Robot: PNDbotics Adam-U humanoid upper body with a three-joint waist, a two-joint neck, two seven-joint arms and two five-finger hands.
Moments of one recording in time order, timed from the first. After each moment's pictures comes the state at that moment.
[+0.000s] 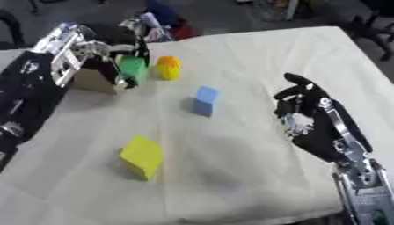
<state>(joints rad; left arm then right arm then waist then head) -0.97 0.47 -0.18 -1.07 -1.03 -0.37 -0.56 -0.27 -0.17 0.12 -1.69 0.15 -0.19 0.26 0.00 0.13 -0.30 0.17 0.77</state>
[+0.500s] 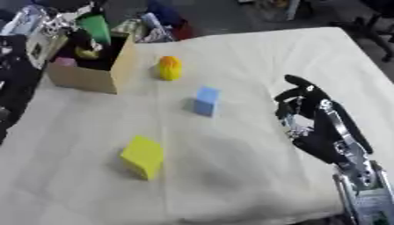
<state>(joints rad) -1.01 0.46 0.03 -0.77 -1.31 0.00 -0.21 -0.27 -0.17 0.12 -1.69 0.15 -0.19 0.26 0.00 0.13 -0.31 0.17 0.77</state>
